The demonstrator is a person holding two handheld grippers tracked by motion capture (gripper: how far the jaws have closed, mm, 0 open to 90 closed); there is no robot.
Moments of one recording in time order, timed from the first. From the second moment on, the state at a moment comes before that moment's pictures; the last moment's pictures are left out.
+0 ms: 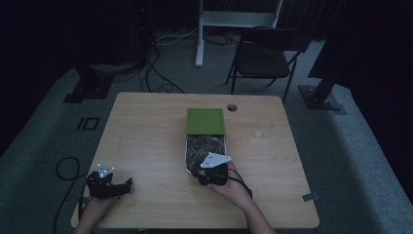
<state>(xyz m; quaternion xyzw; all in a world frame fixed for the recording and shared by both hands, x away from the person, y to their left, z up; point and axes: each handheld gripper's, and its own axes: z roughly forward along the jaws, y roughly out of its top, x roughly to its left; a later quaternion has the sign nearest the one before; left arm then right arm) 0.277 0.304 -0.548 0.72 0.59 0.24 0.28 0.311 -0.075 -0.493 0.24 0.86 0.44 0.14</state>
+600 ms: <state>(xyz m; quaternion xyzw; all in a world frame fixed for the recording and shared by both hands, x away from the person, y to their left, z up) 0.277 0.304 -0.548 0.72 0.59 0.24 0.28 0.316 -0.064 -0.497 0.25 0.86 0.41 0.17</state>
